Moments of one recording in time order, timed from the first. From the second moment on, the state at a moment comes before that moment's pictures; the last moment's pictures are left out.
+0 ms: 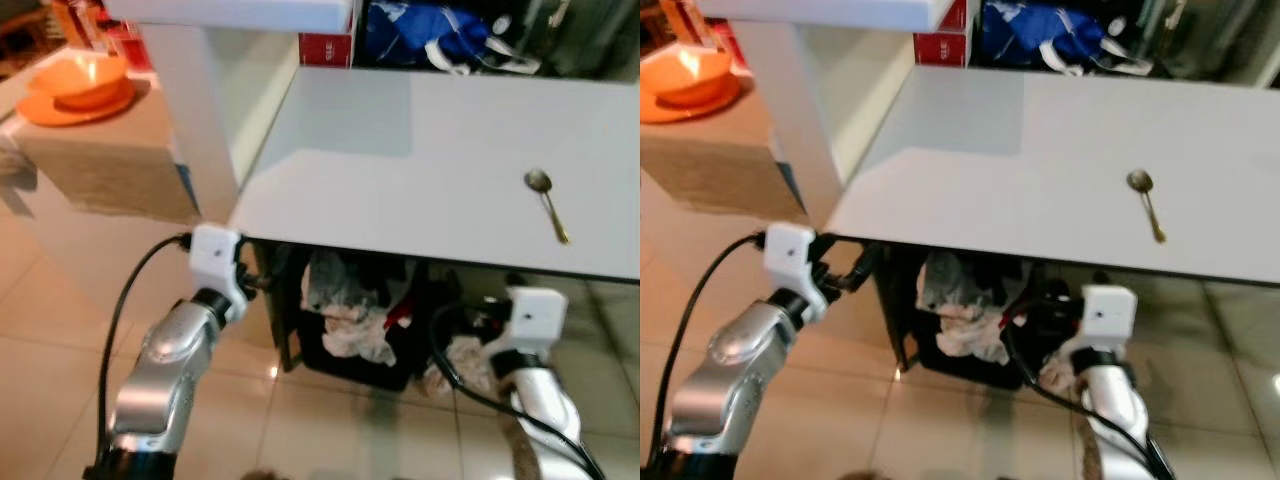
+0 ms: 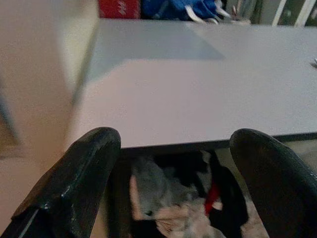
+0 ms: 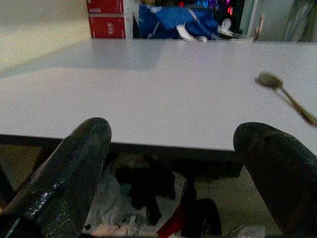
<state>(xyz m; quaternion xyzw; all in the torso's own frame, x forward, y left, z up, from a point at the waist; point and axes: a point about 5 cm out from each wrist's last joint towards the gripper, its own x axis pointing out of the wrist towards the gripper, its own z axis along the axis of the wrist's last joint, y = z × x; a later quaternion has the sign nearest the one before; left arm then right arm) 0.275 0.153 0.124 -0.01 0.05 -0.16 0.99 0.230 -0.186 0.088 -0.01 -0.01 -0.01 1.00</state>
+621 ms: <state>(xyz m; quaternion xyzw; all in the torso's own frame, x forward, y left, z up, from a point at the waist) 0.283 0.159 0.121 0.03 0.07 -0.16 0.98 0.226 -0.167 0.096 0.01 -0.04 0.02 1.00</state>
